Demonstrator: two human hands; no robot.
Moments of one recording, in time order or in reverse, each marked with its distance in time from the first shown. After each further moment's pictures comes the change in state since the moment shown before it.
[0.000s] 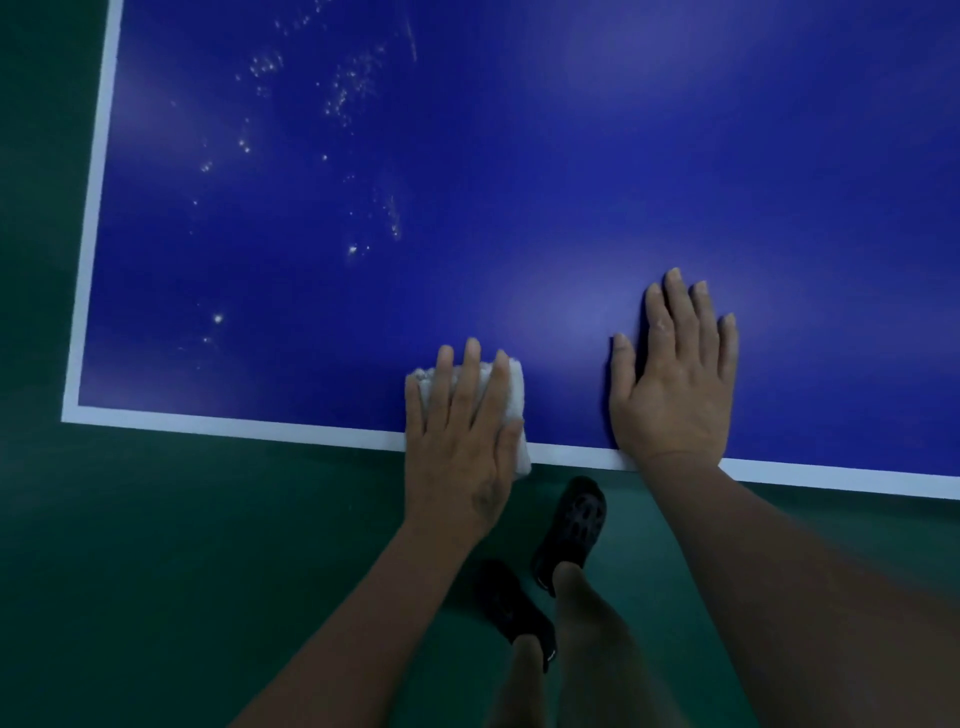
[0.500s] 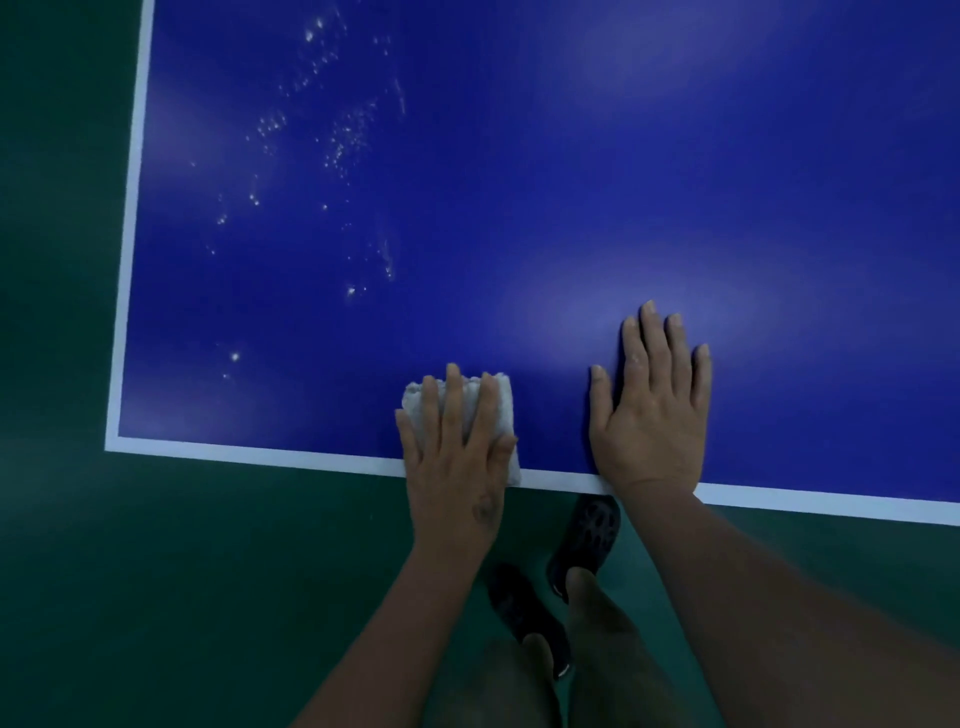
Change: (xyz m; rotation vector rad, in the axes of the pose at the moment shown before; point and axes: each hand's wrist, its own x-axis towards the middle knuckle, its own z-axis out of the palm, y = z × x) left_hand 0.011 0.020 -0.007 0.015 -0.047 -0.165; right_hand 0.003 0.001 -0.005 0.004 -0.026 0.002
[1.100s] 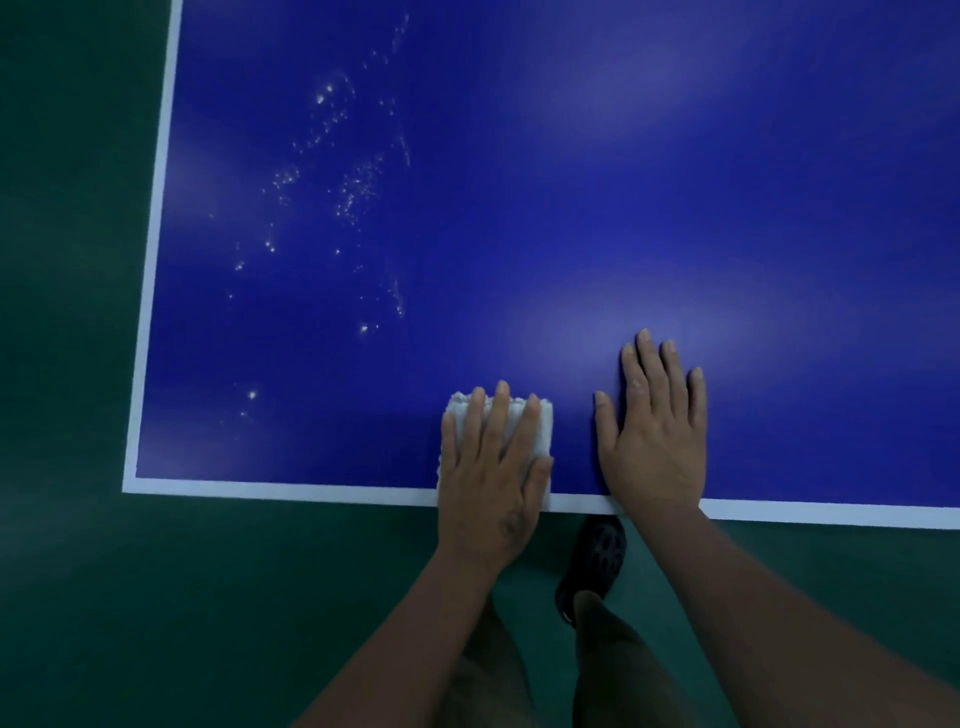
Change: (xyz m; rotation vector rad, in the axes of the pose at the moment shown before) left_hand 0.015 0.007 -0.013 -0.010 0.009 0.257; right_hand -0.001 0.000 -0.002 0.015 -0.007 -0.018
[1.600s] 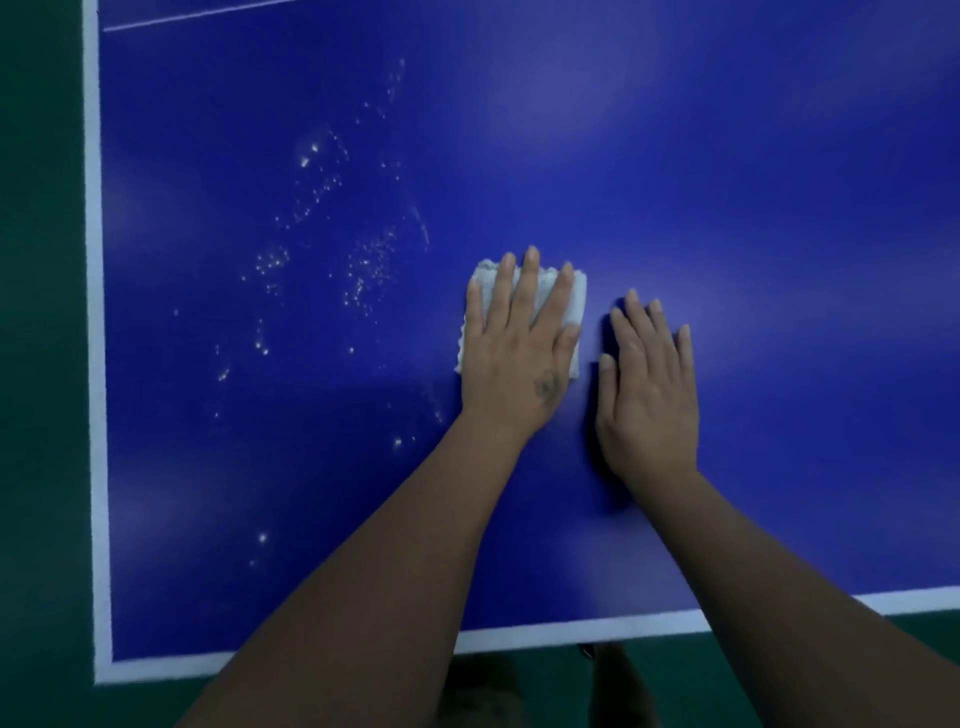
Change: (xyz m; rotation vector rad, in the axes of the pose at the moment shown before) left_hand 0.249 -0.083 -0.035 -0.012 0.096 0.196; right_hand 0.137 -0.093 0.029 0.097 0.135 -0.015
